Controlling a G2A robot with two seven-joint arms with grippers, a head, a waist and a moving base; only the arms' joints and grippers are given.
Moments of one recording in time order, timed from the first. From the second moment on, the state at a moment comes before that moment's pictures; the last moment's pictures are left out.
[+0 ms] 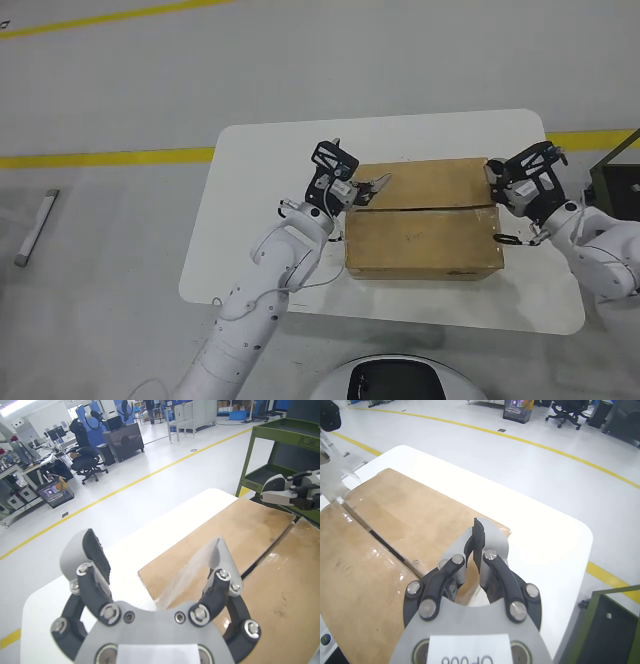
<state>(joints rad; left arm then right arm) 0.80 -1.33 -0.92 -1.56 1.33 -0.13 -0.19 -1.27 -0.98 1.57 -1.81 -0.97 -0.27 0.43</state>
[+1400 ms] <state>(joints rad) 0.71 -1.46 -0.79 -1.54 1.42 -0.08 -0.40 -1.54 -0.95 1.98 -1.84 -0.68 -0.50 0.54</state>
